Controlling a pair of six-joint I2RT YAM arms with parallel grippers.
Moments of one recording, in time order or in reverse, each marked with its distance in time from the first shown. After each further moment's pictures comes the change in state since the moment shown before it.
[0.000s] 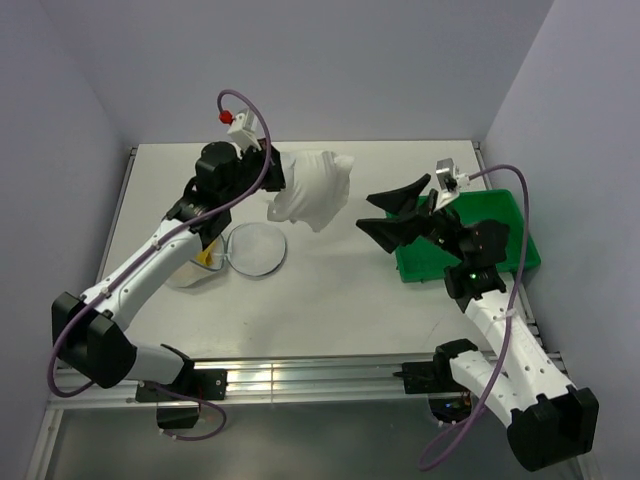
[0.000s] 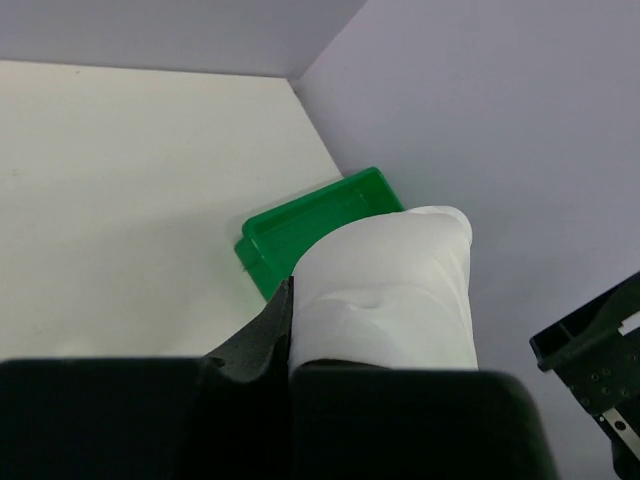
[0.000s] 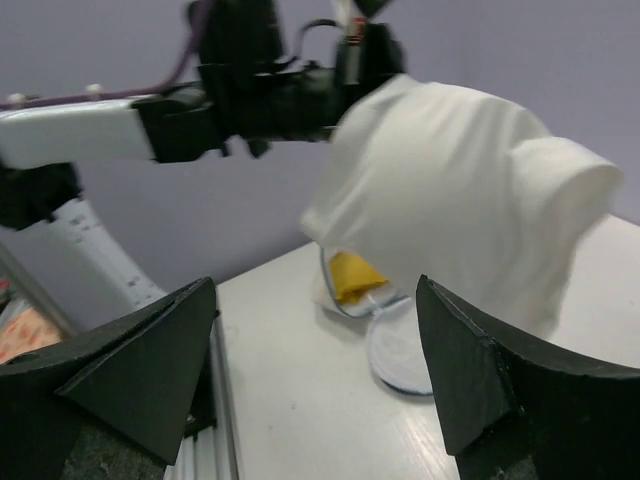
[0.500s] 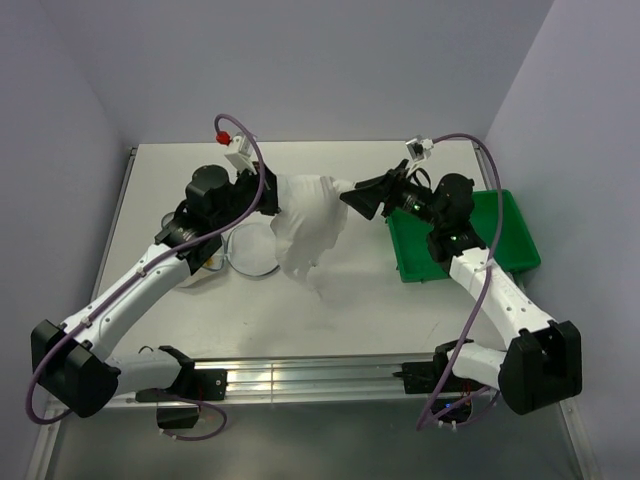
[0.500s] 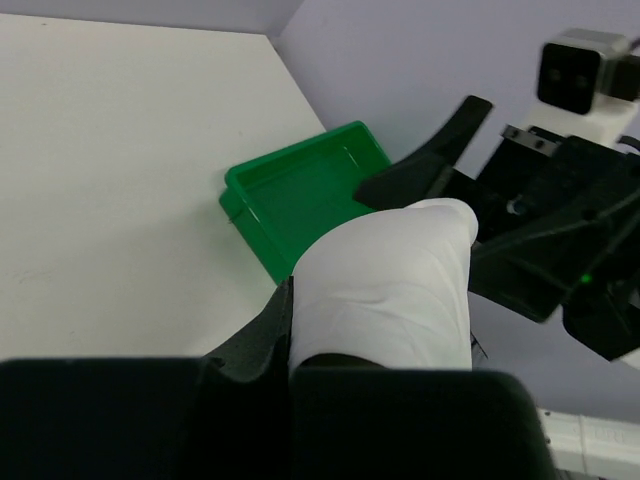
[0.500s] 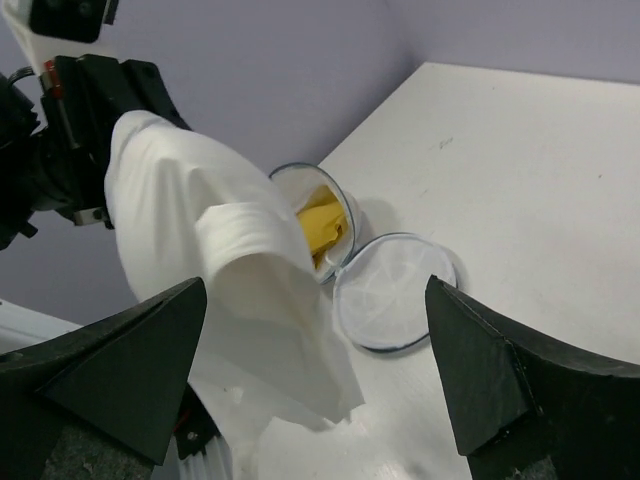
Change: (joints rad) left arm -0.043 -0.163 -0.155 -0.046 -0.010 0.027; right arm 0.025 0.320 0.200 -0.288 0.130 -0.058
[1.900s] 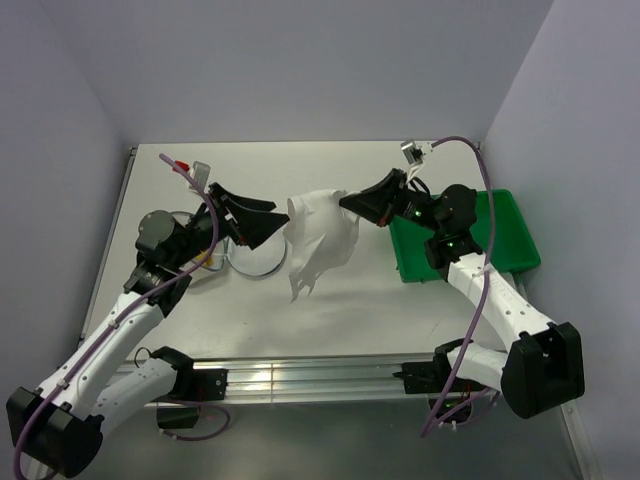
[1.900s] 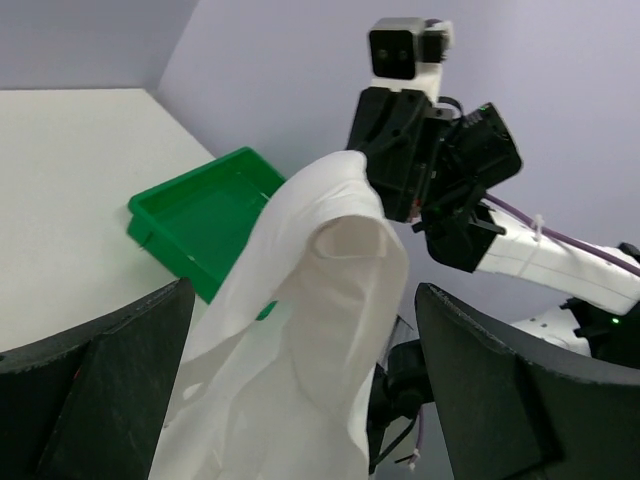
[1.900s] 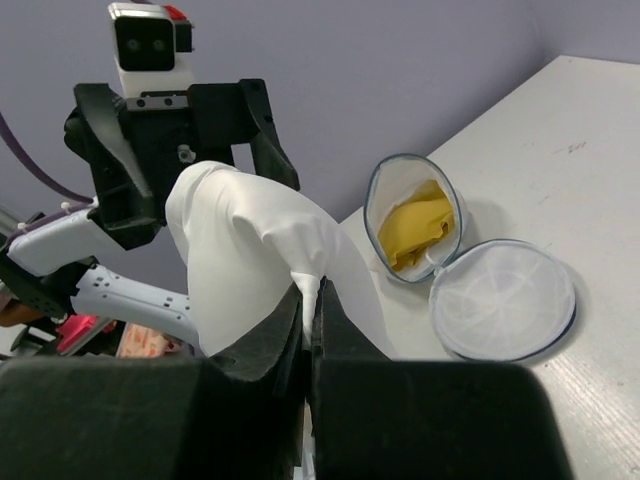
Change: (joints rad) left arm 0.132 -0.343 -0.338 0.299 0.299 -0.111; right arm 0.032 0.001 -0.052 0.247 -0.159 0.220
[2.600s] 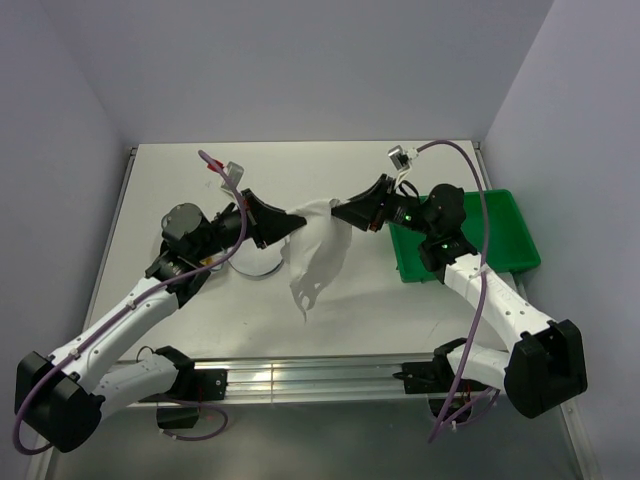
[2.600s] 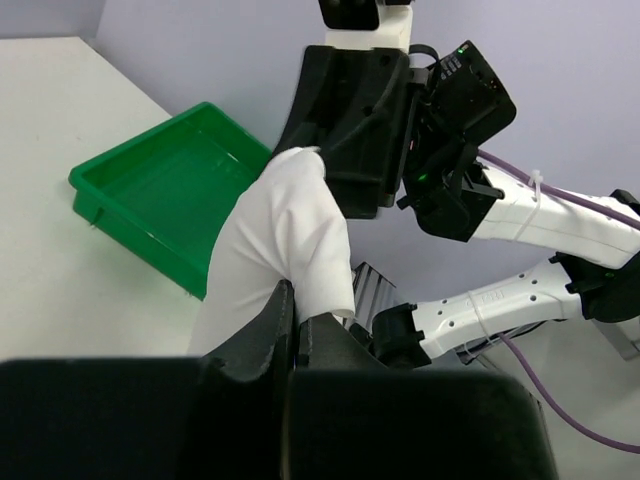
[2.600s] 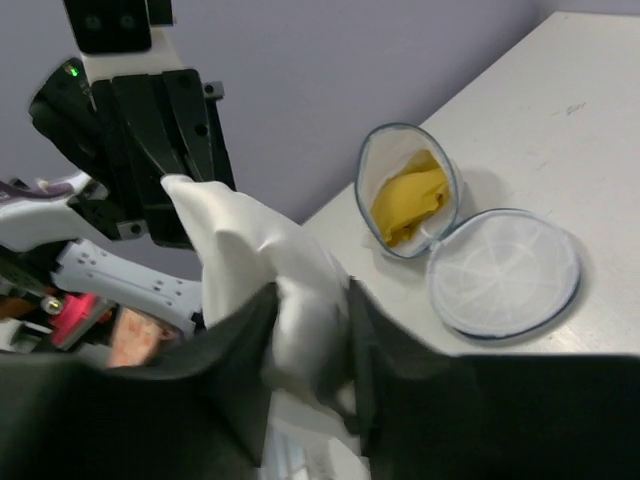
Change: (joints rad) left arm -0.120 0.140 0.025 0.087 0.037 0.032; right arm 0.067 0.000 0.001 -0.124 0.054 -0.080
